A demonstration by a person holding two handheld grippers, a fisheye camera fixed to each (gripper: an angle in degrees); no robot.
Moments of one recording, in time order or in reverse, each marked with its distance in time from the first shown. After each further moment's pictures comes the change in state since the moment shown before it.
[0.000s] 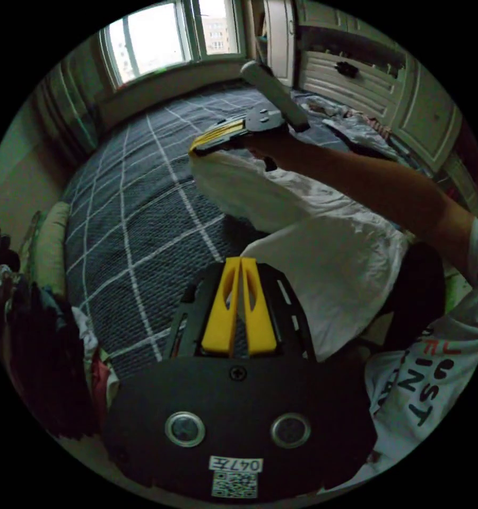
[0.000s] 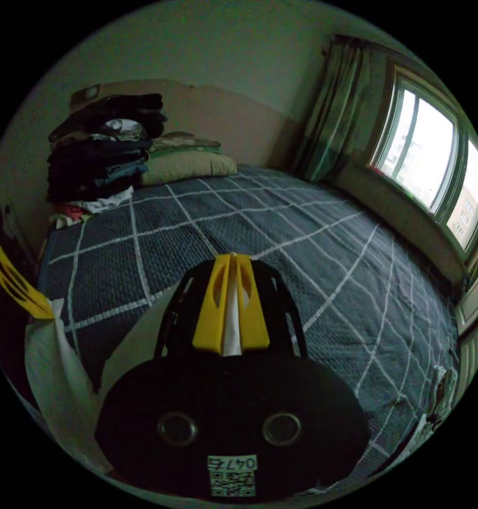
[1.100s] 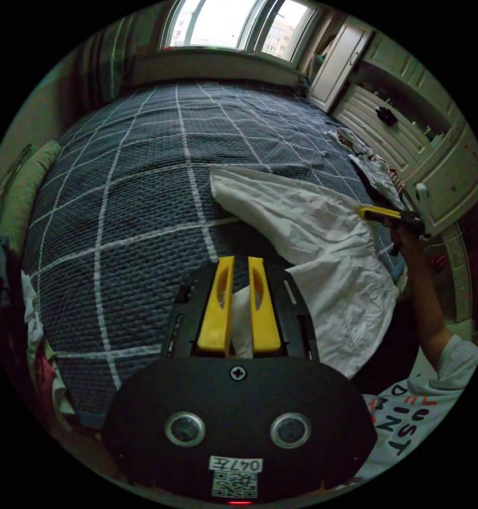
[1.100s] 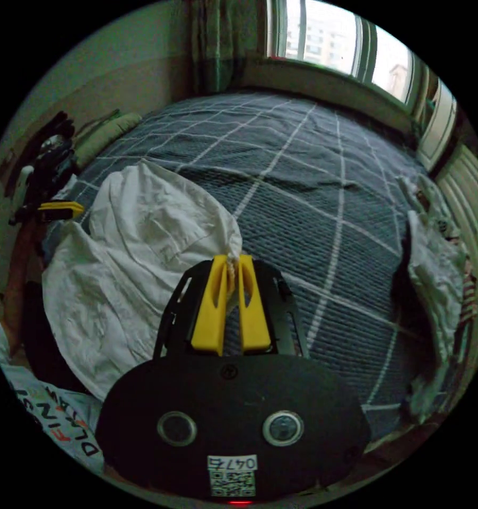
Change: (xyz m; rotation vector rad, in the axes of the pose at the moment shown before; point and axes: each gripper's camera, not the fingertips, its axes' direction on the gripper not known) left arm -0.084 -0.033 0.063 0.029 0.185 -0.262; right arm 0.108 0.265 -0.287 -0.387 0.126 0.497
